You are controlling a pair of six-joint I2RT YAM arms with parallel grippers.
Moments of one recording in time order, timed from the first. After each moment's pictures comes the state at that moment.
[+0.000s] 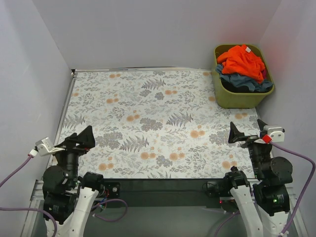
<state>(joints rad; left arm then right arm) -0.22 0.01 0.74 -0.59 -0.33 -0.62 0.20 0.09 0.74 -0.46 0.08 -0.06</state>
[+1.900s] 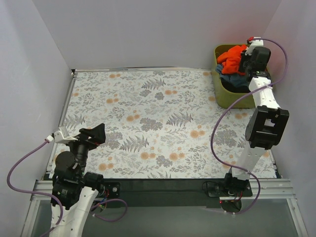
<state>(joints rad) -0.22 0.08 0.60 -0.50 -0.20 -0.64 -0.16 1.89 1.67 -0.11 -0.10 -0.06</state>
